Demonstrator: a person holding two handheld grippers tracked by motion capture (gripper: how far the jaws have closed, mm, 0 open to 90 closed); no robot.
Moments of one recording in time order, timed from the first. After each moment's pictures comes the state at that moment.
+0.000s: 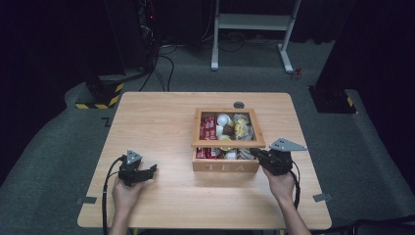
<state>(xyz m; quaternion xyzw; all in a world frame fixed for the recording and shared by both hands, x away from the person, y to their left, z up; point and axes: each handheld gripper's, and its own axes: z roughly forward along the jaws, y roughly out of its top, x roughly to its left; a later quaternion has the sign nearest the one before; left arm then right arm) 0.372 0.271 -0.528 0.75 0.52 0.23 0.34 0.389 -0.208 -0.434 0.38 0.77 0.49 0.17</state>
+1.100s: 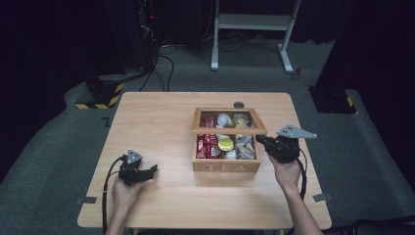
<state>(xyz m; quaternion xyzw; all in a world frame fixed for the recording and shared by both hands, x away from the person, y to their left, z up) 0.374 0.270 -0.527 0.76 0.51 0.23 0.33 0.406 -0.217 -0.397 0.38 0.75 0.50 0.20</state>
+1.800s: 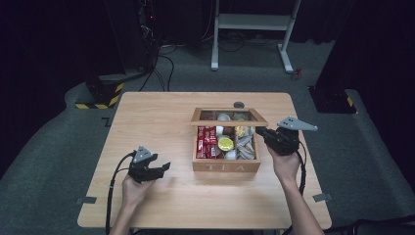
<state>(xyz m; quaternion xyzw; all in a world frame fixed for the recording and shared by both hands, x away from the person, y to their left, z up) 0.371 0.231 -0.494 0.77 0.44 0.19 0.42 0.421 -0.213 -0.383 0.39 0.74 0.51 0.20</state>
